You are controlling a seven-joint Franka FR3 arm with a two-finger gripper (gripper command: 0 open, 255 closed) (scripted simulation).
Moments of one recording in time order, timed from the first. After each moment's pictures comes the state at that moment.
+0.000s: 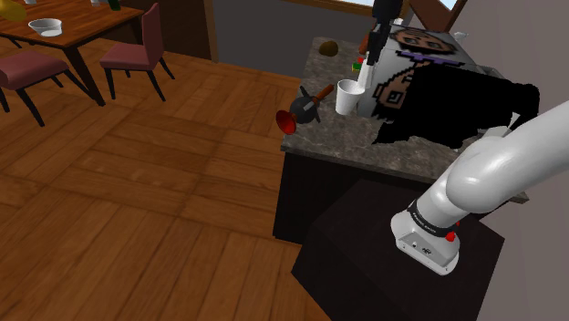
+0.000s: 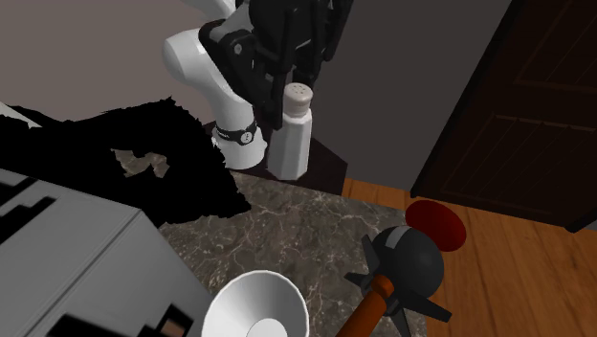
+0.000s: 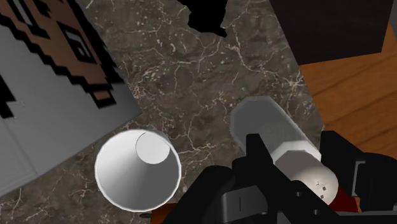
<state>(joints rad) 0.02 -0.28 -0.22 -1.96 -0.04 1.51 -0.40</state>
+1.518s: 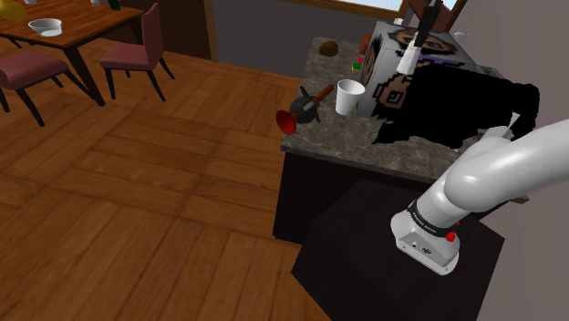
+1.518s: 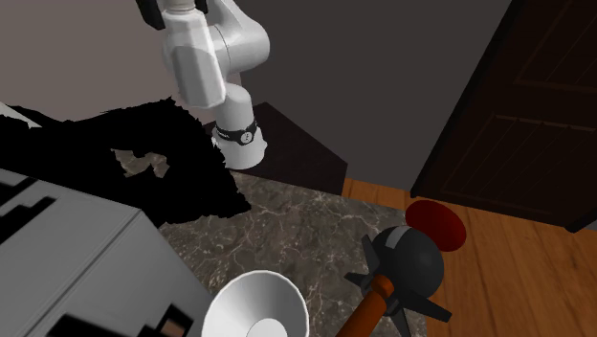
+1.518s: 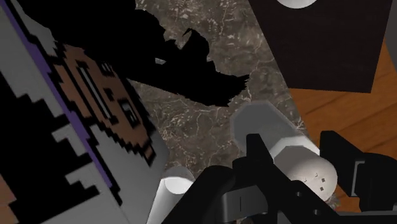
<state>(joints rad) -0.03 -0.45 -0.28 -1.90 -0.12 1.29 -0.51</state>
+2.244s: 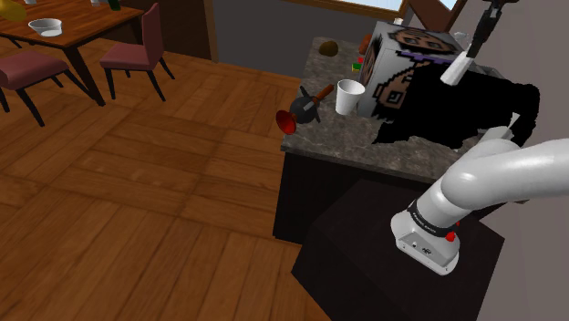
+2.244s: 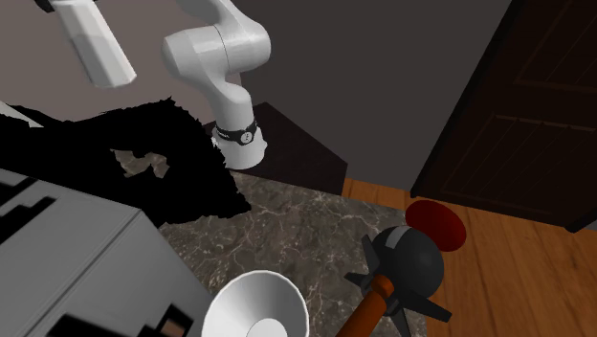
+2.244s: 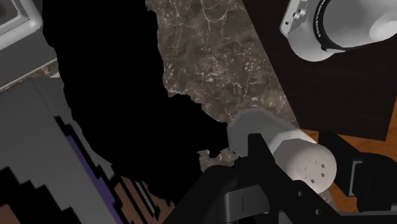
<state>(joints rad) -0.12 -0.68 -0.39 -2.02 -0.28 1.21 -0.70</state>
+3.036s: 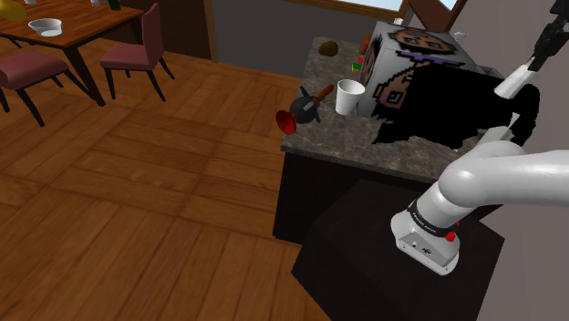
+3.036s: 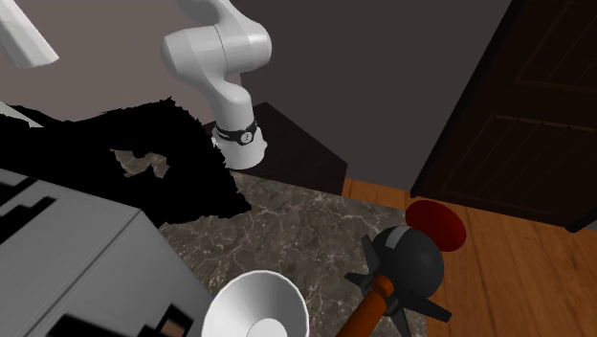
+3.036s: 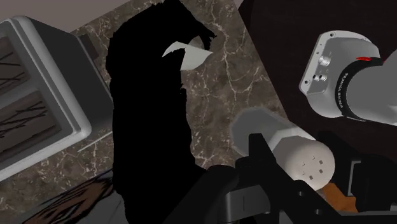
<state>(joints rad) -0.20 -0.84 -0.56 -2.02 -0.50 1.13 -0.95</state>
